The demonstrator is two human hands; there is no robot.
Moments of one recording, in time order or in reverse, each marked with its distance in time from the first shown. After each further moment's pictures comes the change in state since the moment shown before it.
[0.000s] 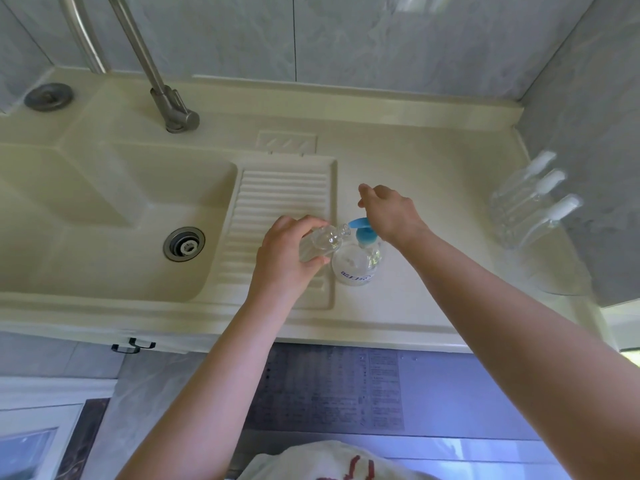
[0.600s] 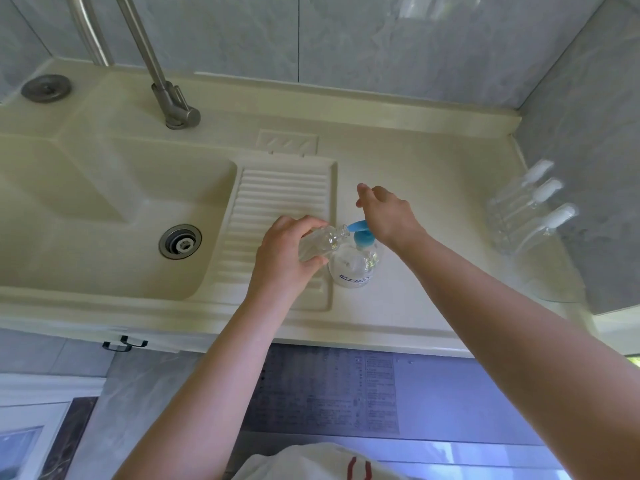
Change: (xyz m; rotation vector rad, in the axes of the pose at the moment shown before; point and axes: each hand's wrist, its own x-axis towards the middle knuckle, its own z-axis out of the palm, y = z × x) left_hand 0.001 -0.001 0.000 -0.013 0.014 -0.007; right_hand -0.004 -0.006 0.002 -0.016 -0.030 -0.031
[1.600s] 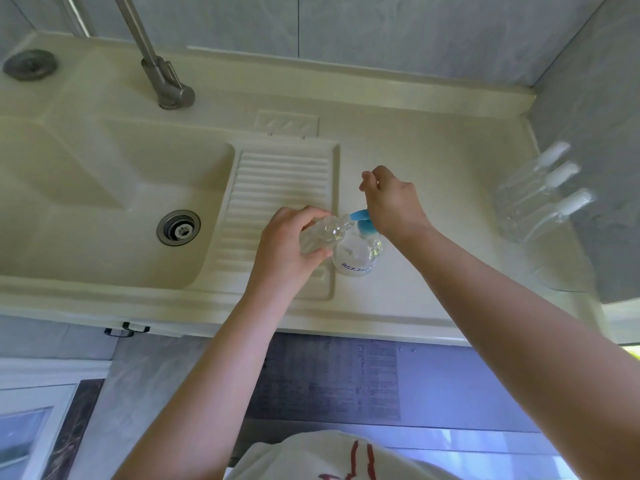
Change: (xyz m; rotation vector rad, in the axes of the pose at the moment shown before) left_hand -0.004 0.001 0.000 -0.047 -0.030 -0.006; right_hand -0.002 0.001 0.007 -0.049 0.145 -0.072
